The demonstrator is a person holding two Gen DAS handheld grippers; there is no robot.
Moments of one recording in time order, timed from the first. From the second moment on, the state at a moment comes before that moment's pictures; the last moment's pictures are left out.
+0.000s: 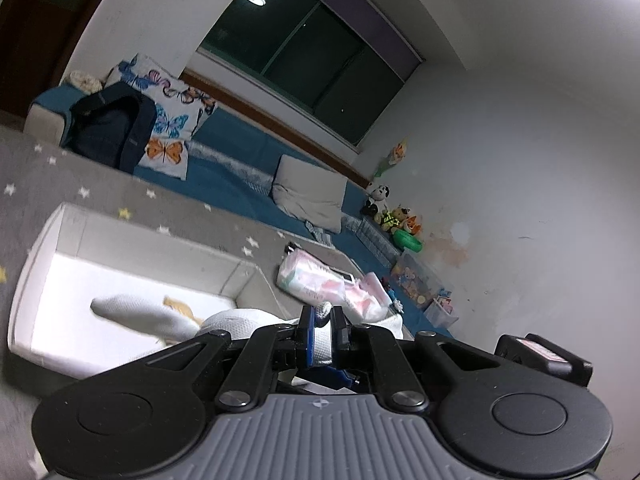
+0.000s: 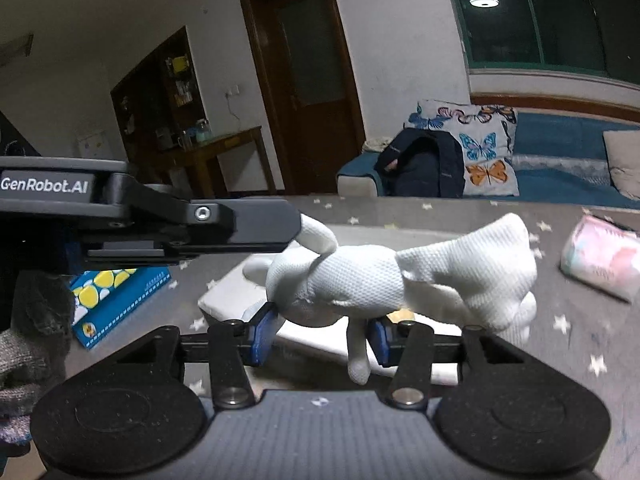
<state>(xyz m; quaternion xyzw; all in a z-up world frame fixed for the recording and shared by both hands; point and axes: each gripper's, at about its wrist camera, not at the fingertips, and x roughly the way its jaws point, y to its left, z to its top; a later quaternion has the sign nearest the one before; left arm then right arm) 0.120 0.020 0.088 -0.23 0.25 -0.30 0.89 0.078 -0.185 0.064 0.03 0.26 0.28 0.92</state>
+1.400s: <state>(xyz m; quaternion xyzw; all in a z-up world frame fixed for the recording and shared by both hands) 0.201 0.031 0.040 -0.22 0.31 -0.19 0.90 0.110 -0.185 0.058 0.01 0.26 0.23 0.94</state>
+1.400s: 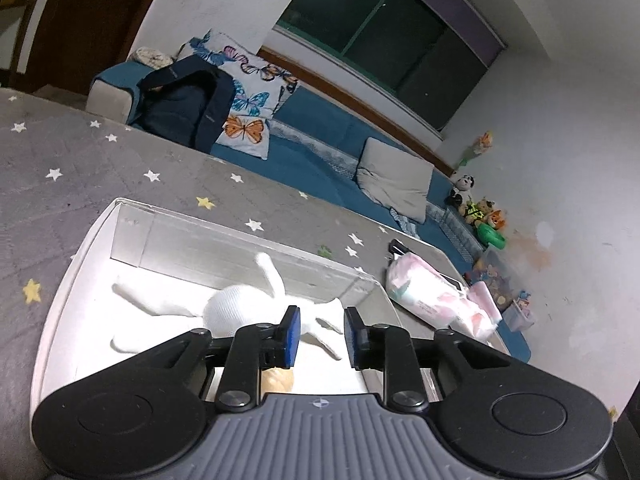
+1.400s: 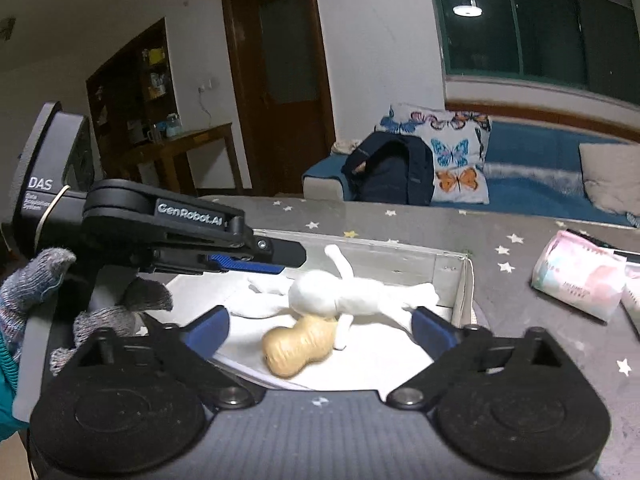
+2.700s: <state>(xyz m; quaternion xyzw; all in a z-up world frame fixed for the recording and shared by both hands) 0.057 0.052 0.006 -0.24 0.34 -0.18 0.89 0.020 -0.185 0.019 0.04 0.29 0.27 0.92</state>
